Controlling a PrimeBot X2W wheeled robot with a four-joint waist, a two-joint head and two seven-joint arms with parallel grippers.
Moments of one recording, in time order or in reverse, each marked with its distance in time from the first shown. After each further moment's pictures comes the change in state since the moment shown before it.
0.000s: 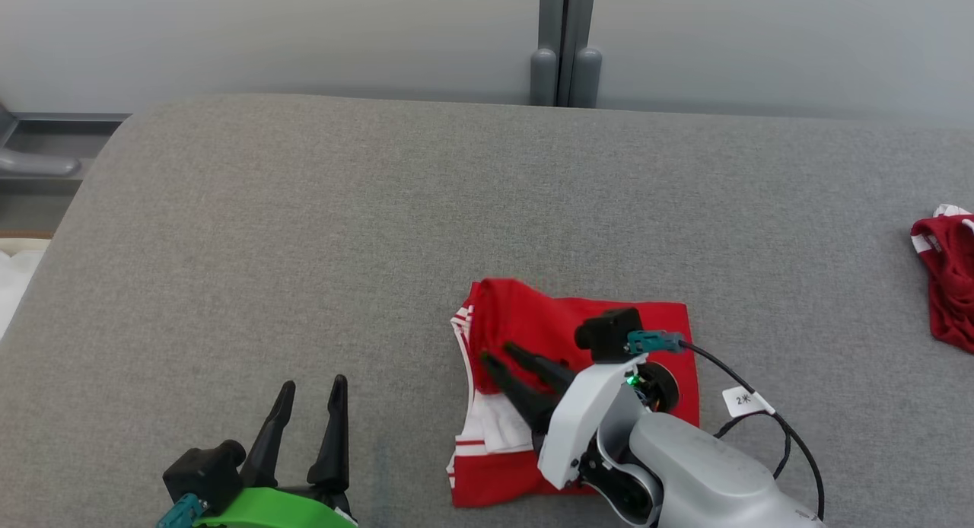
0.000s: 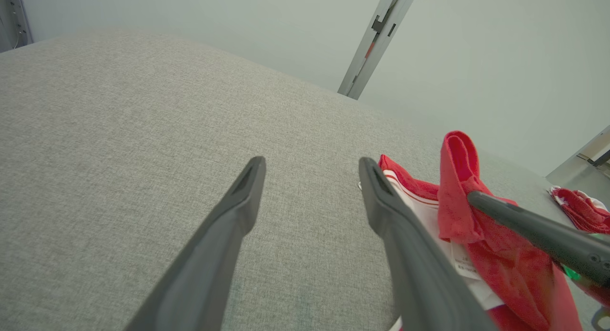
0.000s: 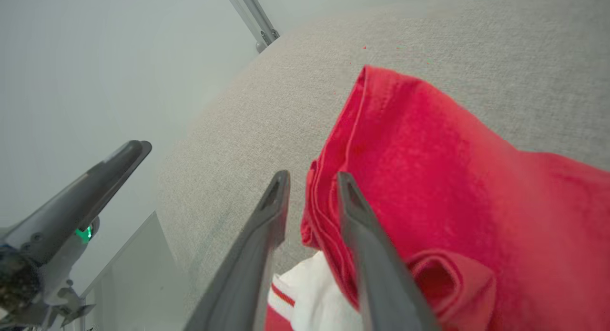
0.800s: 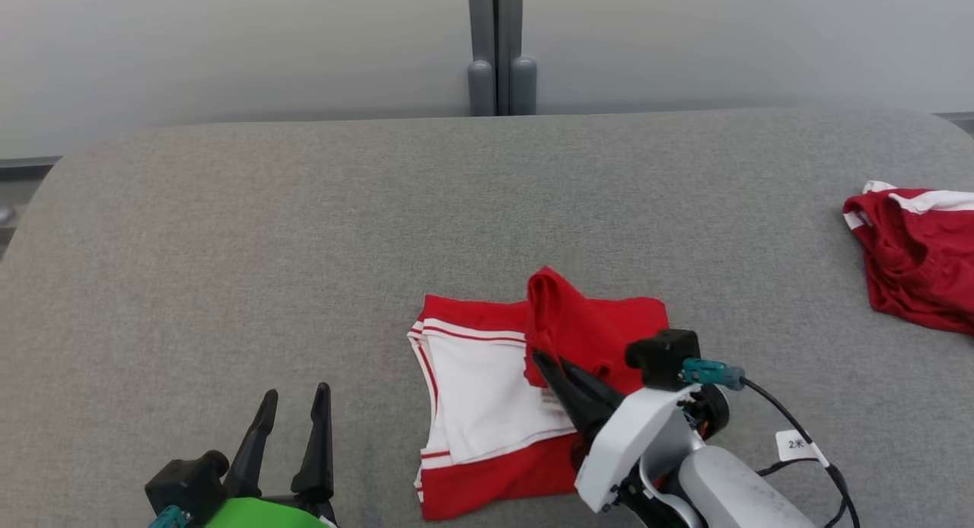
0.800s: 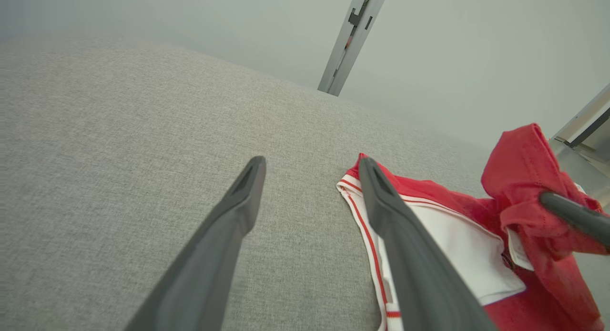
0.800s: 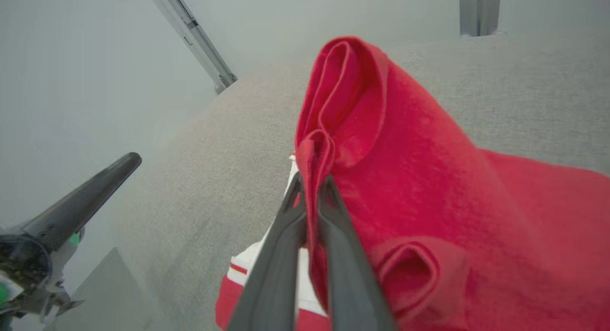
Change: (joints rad) left arm 0.031 0.013 0.032 -0.019 0.004 0.000 0.000; right arm 0.285 0.000 -0.370 -0.346 -0.342 0.000 0.145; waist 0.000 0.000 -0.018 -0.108
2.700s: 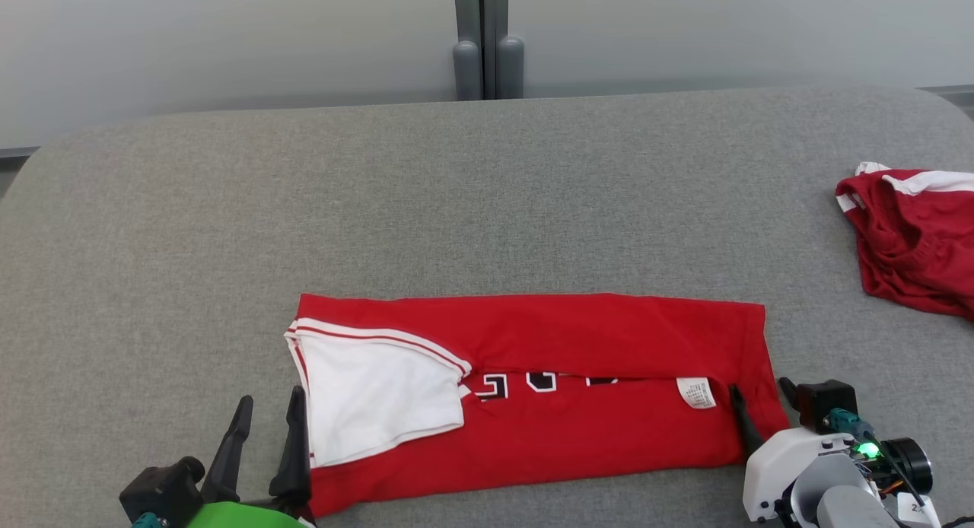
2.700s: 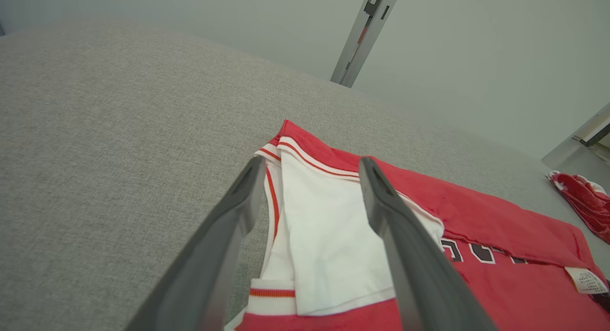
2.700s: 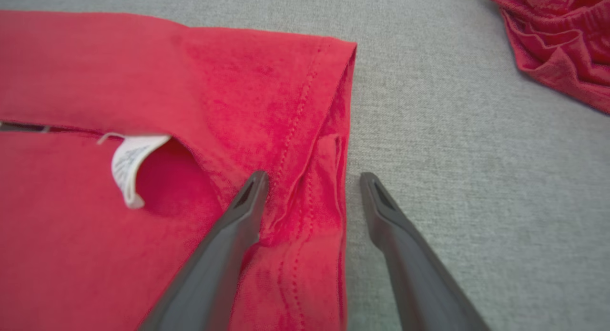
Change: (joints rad) left arm 0.013 0.021 0.025 -0.013 -0.028 0.021 0.000; right arm 0.015 -0.002 -0.593 0.456 -0.605 0.000 -0.226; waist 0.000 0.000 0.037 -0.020
